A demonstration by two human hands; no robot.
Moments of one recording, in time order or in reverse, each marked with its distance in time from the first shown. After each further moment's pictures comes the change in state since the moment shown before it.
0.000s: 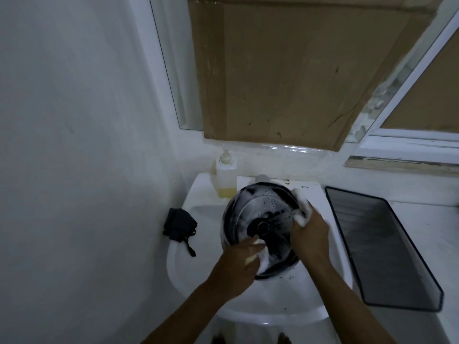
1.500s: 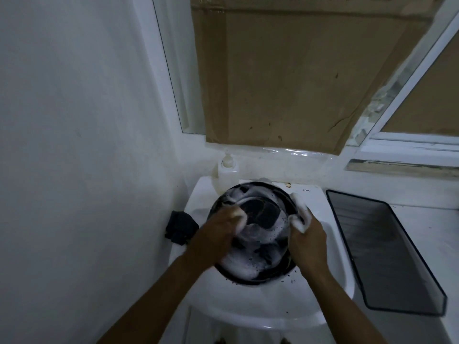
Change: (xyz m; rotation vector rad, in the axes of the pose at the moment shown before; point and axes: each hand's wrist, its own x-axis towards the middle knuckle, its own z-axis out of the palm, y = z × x) left_hand 0.034 -0.027 -0.064 0.375 0.095 0.286; right_hand -0.013 -0.011 0.005 0.186 -0.020 0.018
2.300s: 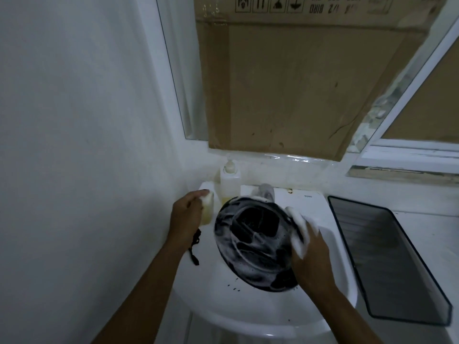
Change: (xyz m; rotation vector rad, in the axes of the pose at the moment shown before) left_hand 0.028 -0.011 -0.056 -0.720 0.465 -0.891; right_hand -0.015 0.005 -0.012 -0.349 -0.042 -0.397
